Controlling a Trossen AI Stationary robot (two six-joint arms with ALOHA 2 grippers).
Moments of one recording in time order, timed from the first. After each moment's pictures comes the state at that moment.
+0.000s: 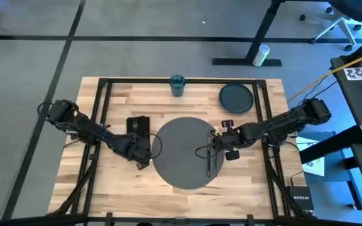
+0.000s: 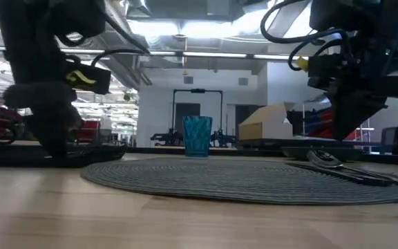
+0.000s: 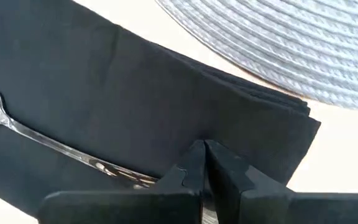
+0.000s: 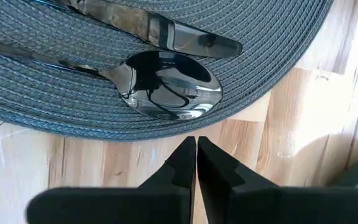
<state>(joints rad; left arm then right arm) -0.41 1.57 0.77 -0.63 -0.31 -0.91 0.24 1.39 0.76 -0.76 0.30 0.03</state>
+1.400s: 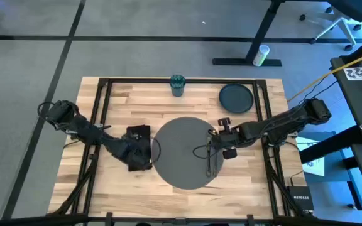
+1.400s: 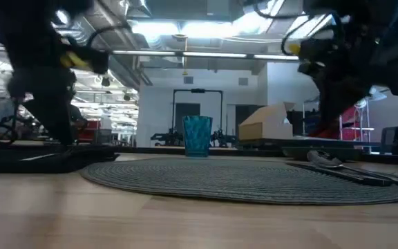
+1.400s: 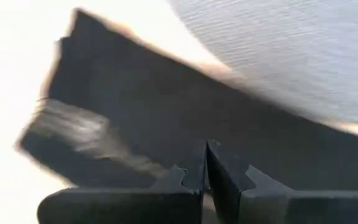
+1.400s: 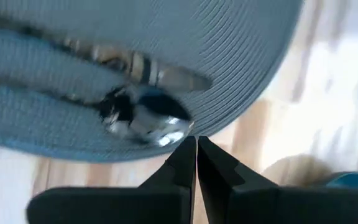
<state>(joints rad) -0.41 1.57 0.85 -0.84 -0.47 -0.96 0.24 1.39 0.85 -0.76 0.38 -0.06</state>
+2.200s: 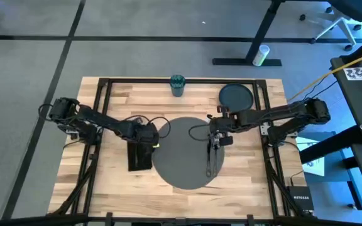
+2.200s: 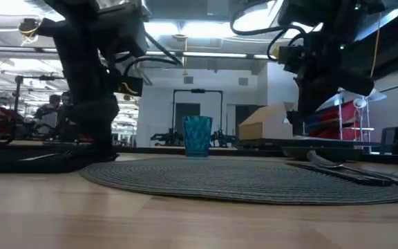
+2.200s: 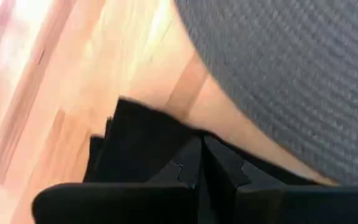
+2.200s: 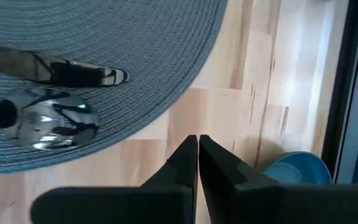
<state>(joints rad) -0.10 1.58 0.79 -0.55 -0.41 -0.48 0.01 1.39 0.89 -0.78 0.38 -0.19</state>
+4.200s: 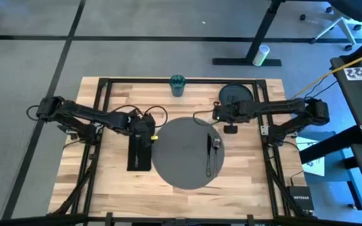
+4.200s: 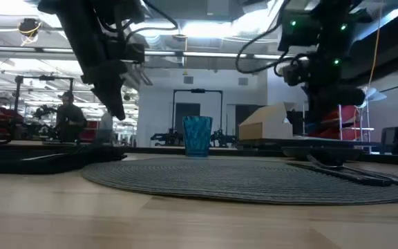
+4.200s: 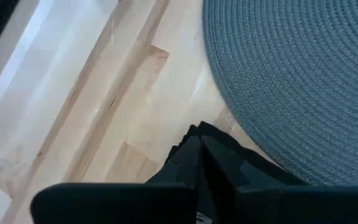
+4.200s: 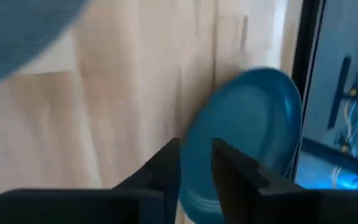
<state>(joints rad) -0.06 1.39 0.84 -0.64 -0.46 -0.41 -0.21 1.39 0.89 -0.92 0.48 -0.18</state>
